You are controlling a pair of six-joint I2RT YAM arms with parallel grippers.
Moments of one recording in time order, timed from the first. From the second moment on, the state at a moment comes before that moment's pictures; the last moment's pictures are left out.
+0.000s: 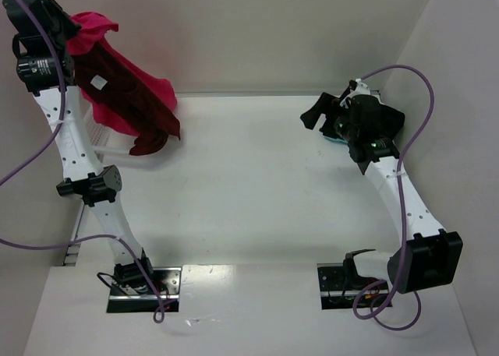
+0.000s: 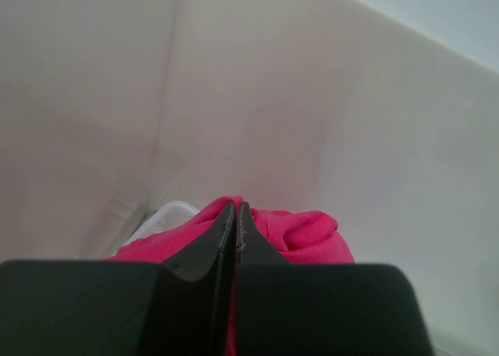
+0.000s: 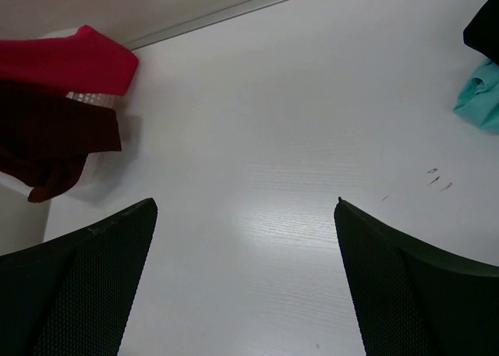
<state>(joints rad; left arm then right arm) 0.29 2.12 2.97 -0.81 -0.08 -0.32 0.15 1.25 1.15 -0.27 -0.16 0.50</state>
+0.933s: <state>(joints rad) 0.15 1.69 1.72 -0.68 0.11 -0.18 0.15 1.25 1.10 -0.24 -0.20 0.50</state>
